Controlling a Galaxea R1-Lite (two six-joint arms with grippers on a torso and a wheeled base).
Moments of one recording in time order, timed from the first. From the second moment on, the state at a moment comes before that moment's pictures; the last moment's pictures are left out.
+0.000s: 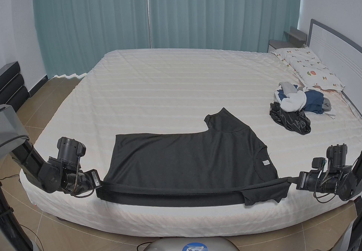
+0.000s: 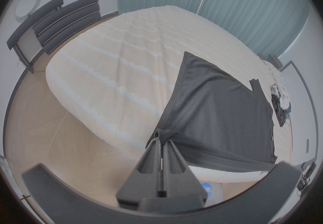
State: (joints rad) left arm -0.13 1.94 -0.55 -0.42 0.09 -0.55; right arm -0.07 1.91 -0.22 -0.97 0.34 0.24
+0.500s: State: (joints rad) left arm -0.13 2.10 -0.63 -0.62 0.10 -0.65; right arm -0.06 2.06 -0.33 -0.98 0.33 0.24
